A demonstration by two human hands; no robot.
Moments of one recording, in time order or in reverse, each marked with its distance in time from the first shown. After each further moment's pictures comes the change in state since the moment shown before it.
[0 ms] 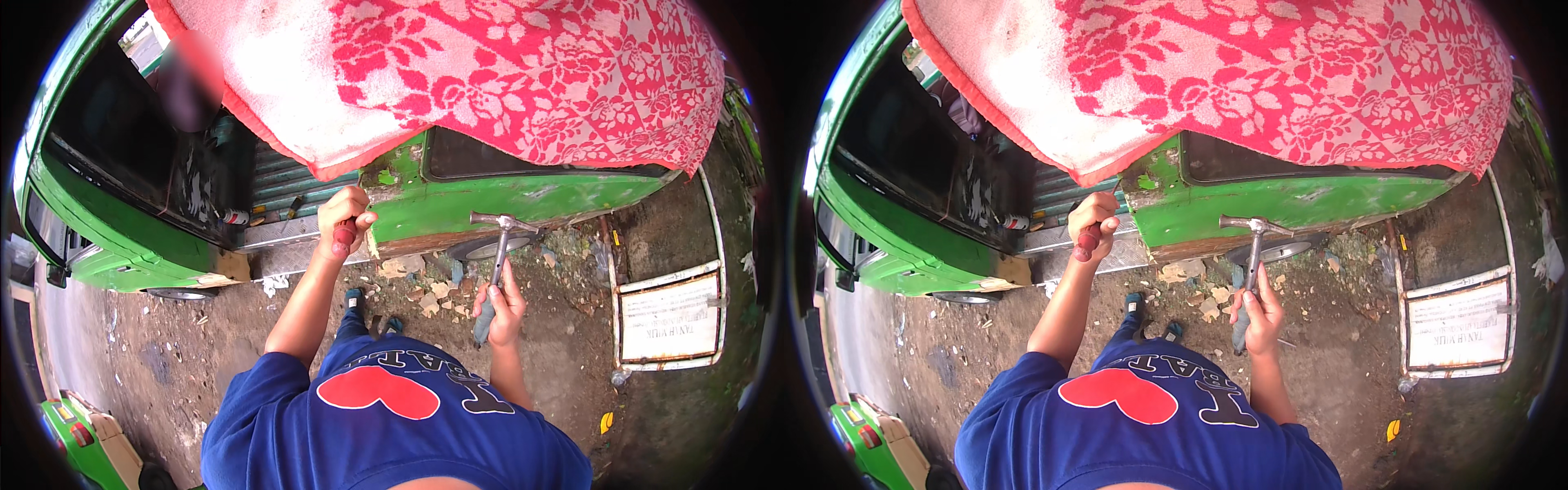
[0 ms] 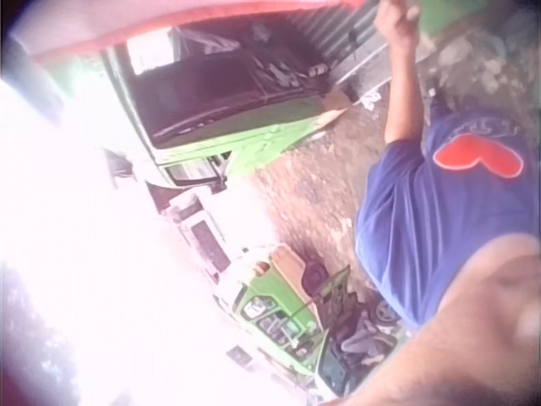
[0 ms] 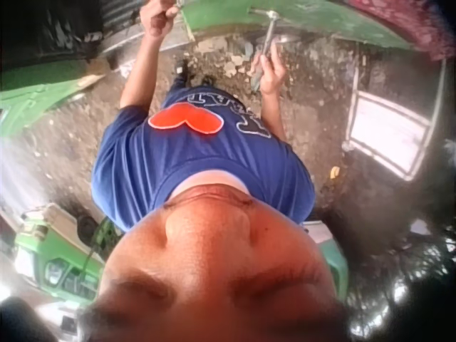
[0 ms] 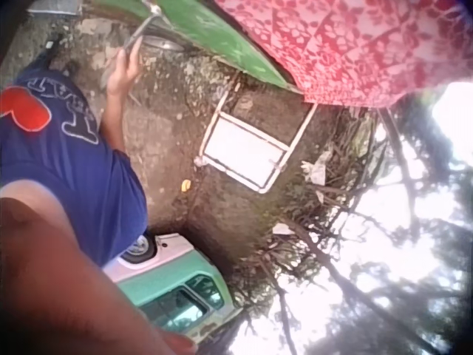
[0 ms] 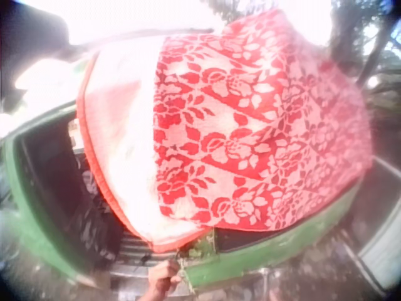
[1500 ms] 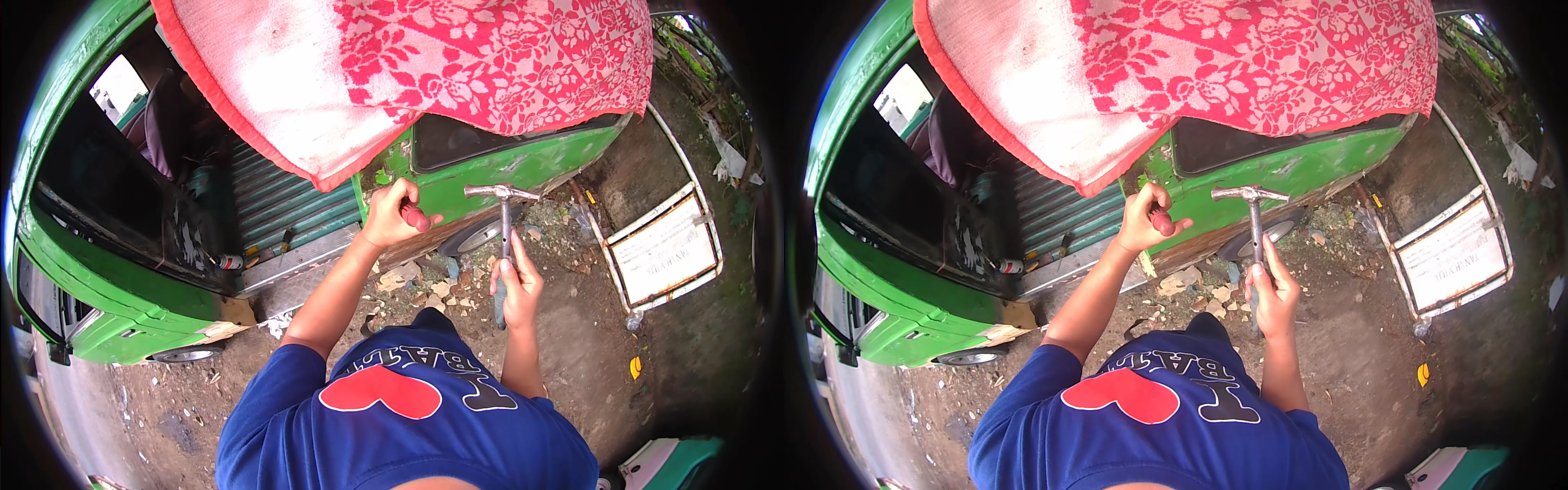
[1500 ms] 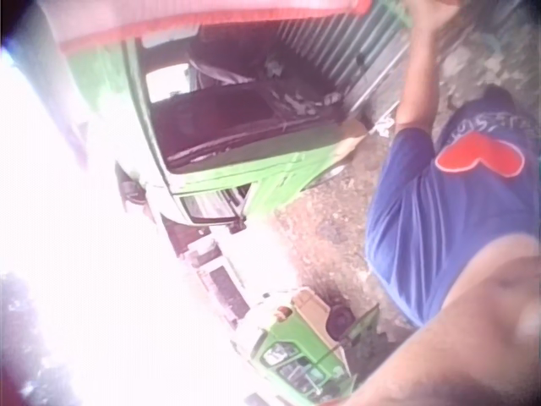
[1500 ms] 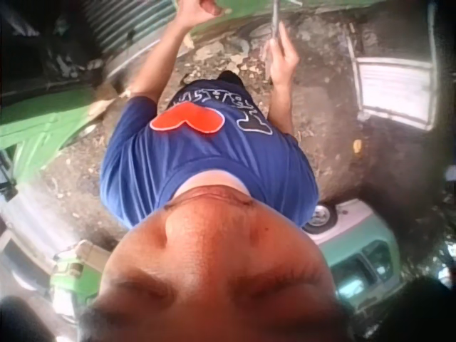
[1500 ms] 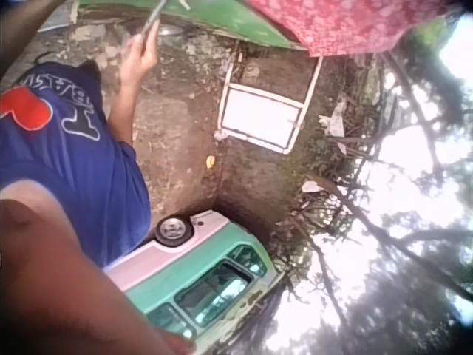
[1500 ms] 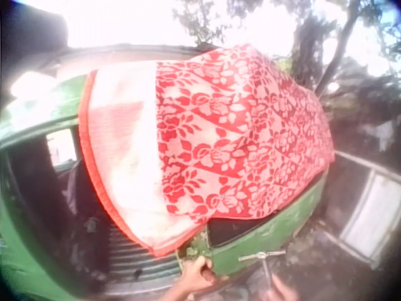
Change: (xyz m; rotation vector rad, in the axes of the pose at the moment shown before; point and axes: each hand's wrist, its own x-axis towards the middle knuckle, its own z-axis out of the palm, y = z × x) left_hand 0.007 0.012 0.028 -0.076 -0.334 -0.137; right_hand -0.050 -0.041 0.079 -0.216 0.232 -0.207
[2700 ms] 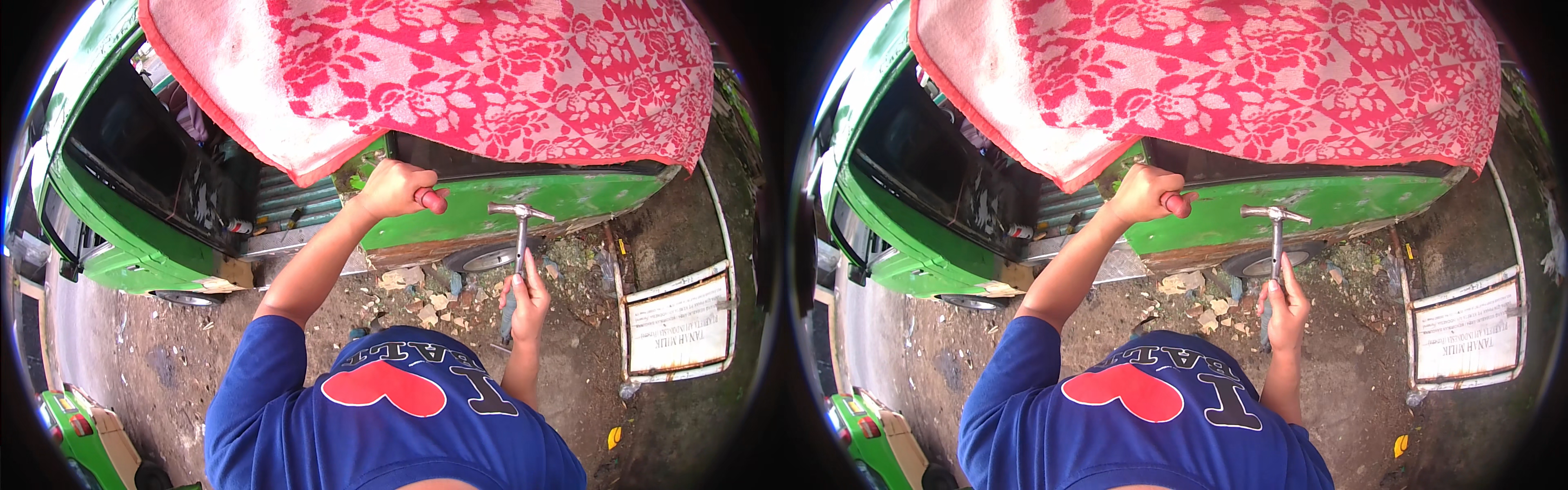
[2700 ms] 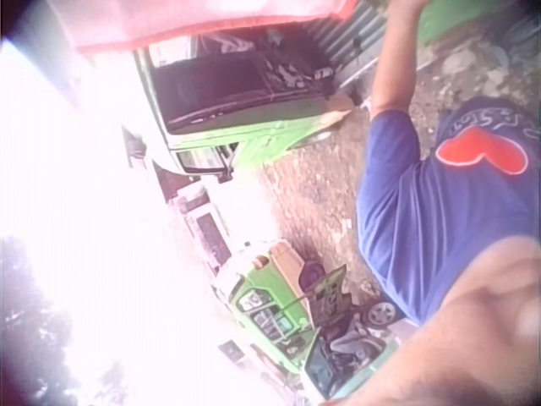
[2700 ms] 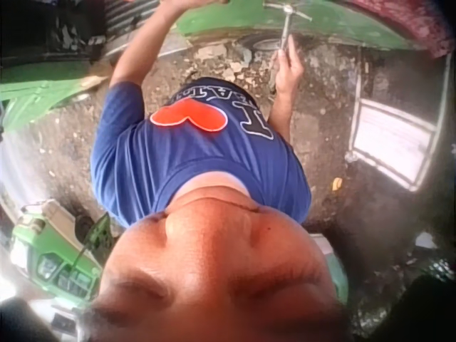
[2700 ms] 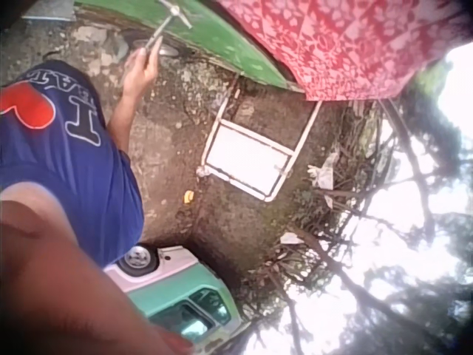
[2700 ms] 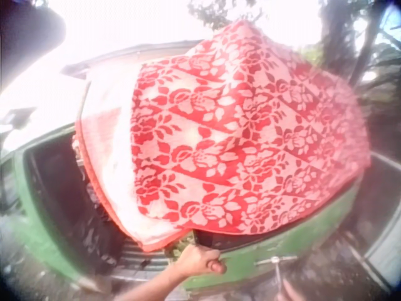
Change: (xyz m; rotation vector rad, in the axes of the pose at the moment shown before) left_hand 0.096 0.009 0.066 0.649 -0.275 0.119; right_hand 0.097 0.035 -0.143 0.039 -0.148 0.130
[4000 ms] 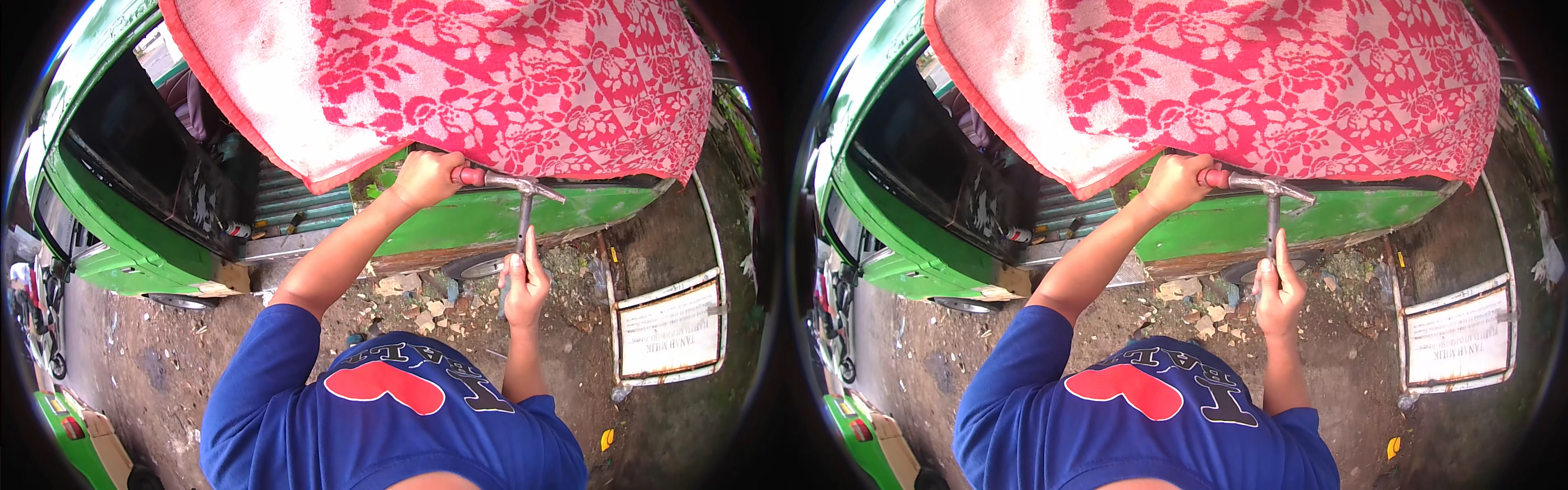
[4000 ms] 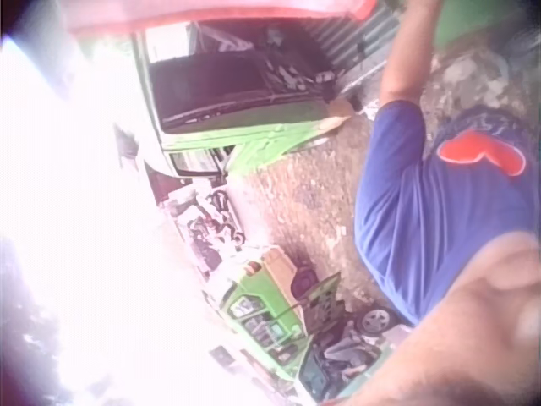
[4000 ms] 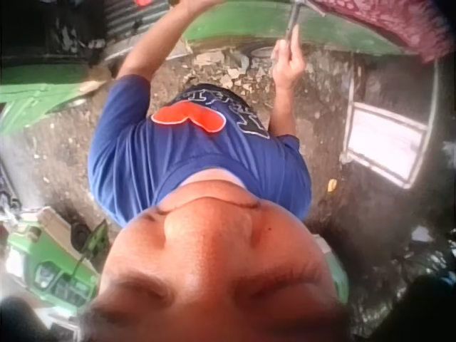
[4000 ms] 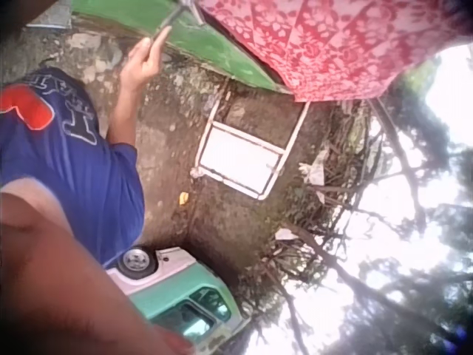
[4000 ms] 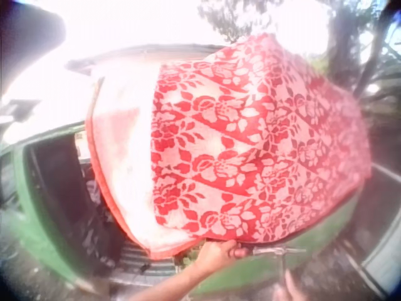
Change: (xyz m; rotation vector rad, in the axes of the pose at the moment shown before) left_hand 0.026 -0.016 0.009 -0.037 0.224 -0.156; right_hand 0.028 -0.036 0.073 -0.188 -0.010 -0.260
